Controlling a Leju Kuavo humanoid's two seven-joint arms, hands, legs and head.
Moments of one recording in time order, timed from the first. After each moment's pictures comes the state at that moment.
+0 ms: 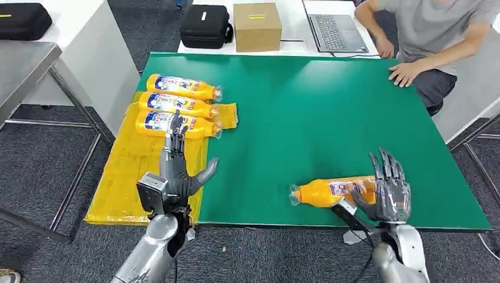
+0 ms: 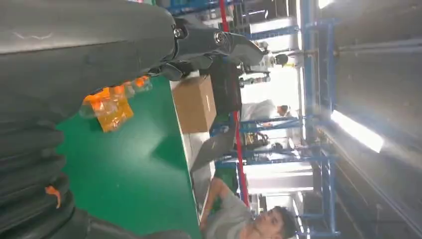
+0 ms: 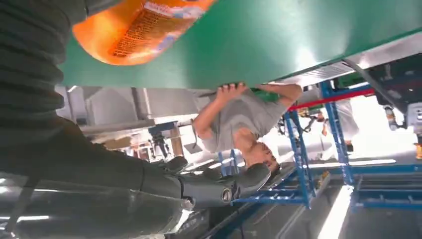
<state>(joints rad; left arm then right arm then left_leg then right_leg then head) -0.28 -0.20 -0.45 -1.18 0.03 0.29 -0.70 -0.15 -0.16 -0.05 -1.05 1.06 -0.69 -0.47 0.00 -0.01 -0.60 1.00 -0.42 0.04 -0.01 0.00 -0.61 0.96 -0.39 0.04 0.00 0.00</state>
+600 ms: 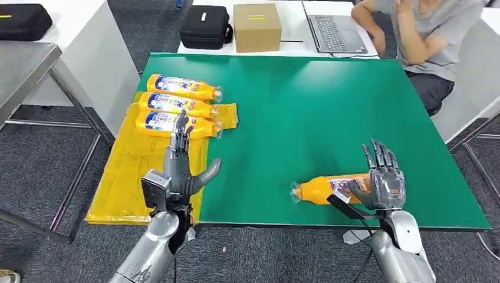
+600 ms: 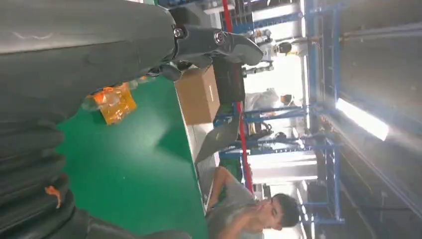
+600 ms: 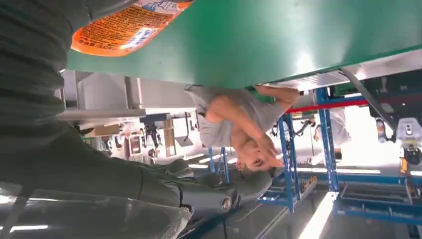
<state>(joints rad) -0.31 -0.20 -0.45 -1.12 0.02 0.23 -0.70 -0.22 -0.19 -0.02 -0.97 1.16 -0.63 -0.42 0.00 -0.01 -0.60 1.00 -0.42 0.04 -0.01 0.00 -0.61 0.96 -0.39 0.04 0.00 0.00</state>
